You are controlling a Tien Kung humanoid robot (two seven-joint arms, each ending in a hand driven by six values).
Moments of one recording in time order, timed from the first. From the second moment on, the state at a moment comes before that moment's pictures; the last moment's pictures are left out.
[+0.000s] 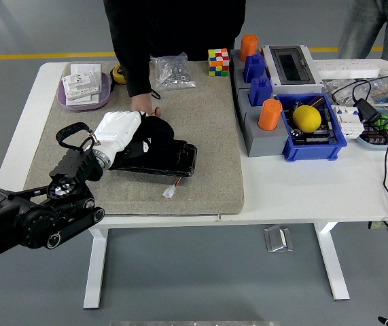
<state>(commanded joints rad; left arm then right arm) -0.77 0.26 -0.35 -0.91 1.76 0.47 0.30 0.15 -0.34 0.60 0.29 -0.35 0.10 -0.23</state>
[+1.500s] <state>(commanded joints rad) -0.60 0.42 -0.64 -0.86 1.80 0.51 0.24 0.14 -0.33 0.63 0.29 -0.36 0.09 -0.23</state>
